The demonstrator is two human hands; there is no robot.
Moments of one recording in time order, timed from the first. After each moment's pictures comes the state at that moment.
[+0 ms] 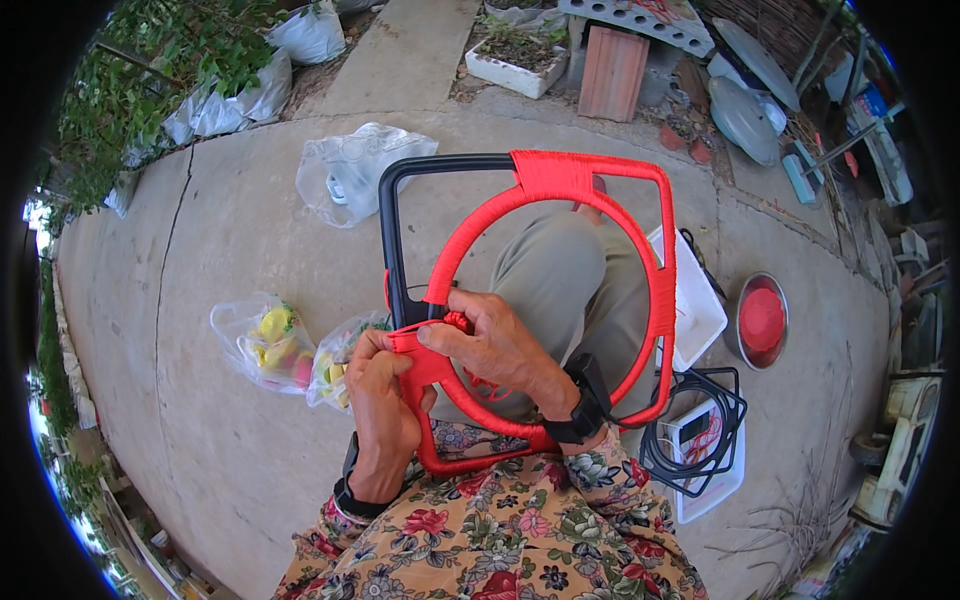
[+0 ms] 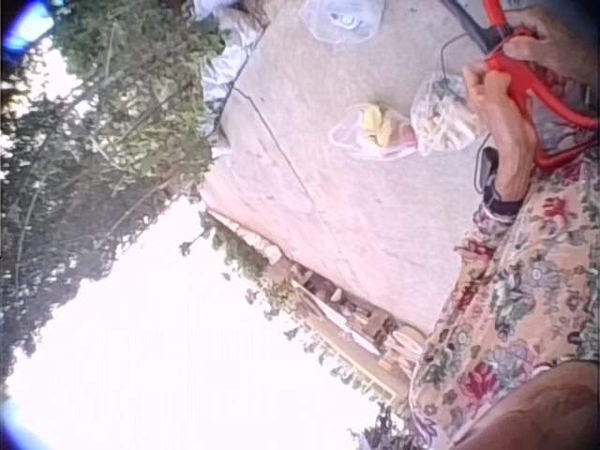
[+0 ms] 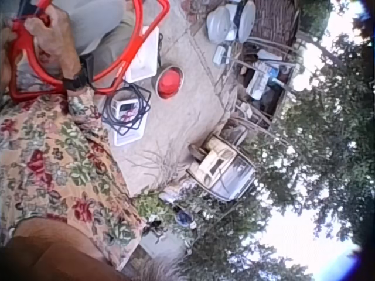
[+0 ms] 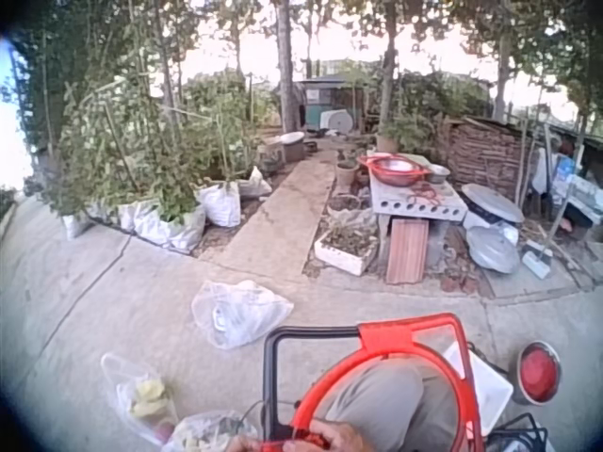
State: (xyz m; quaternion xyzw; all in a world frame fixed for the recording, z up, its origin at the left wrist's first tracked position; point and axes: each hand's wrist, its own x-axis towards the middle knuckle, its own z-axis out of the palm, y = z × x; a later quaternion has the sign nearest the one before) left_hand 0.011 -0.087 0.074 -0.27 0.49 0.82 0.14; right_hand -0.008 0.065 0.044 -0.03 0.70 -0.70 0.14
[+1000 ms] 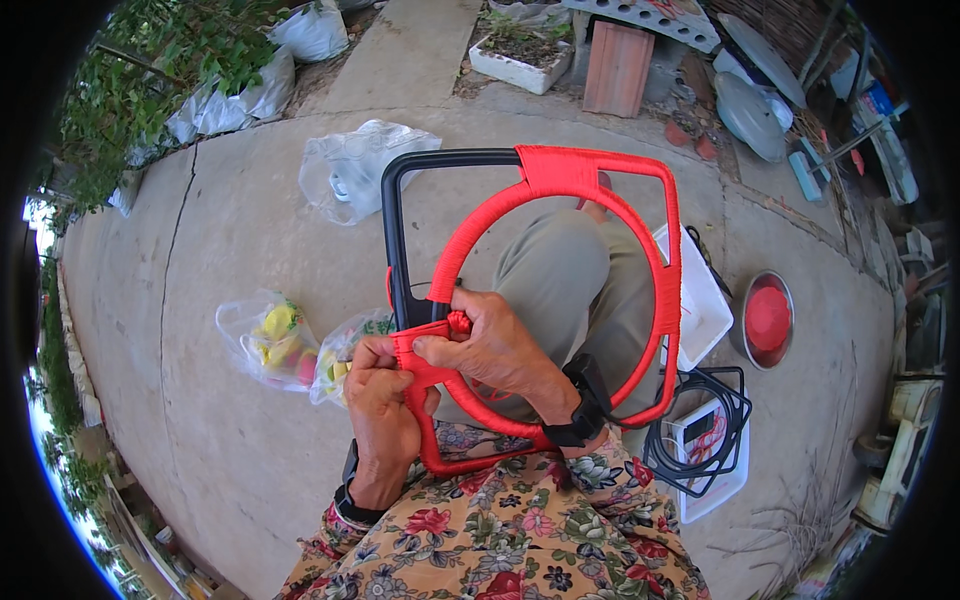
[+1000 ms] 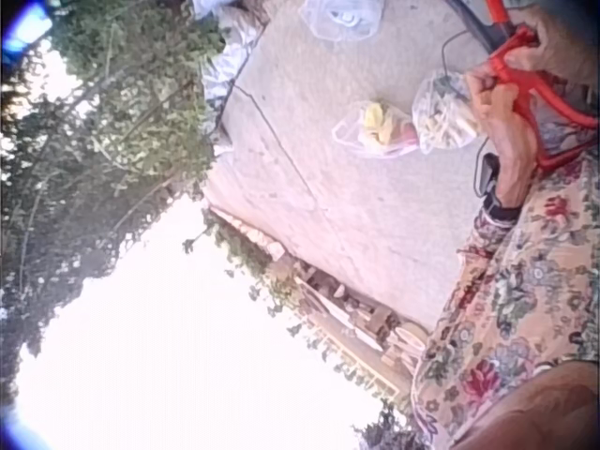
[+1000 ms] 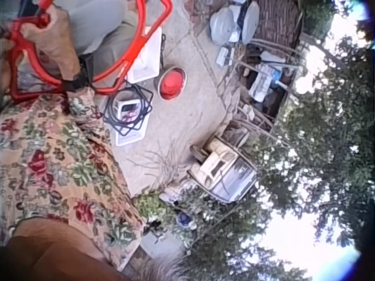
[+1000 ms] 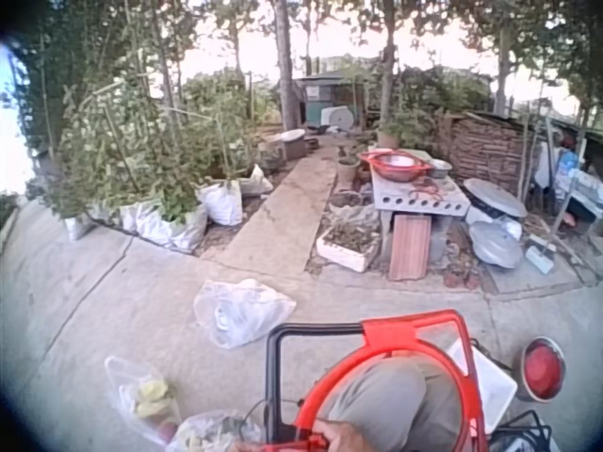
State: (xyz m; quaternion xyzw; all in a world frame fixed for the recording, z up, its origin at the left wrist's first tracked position) left_hand 0.022 -0.092 0.068 -0.19 0.44 0.87 0.13; right_hand -0.007 0.060 0.056 0.01 0.64 -0.75 0.16
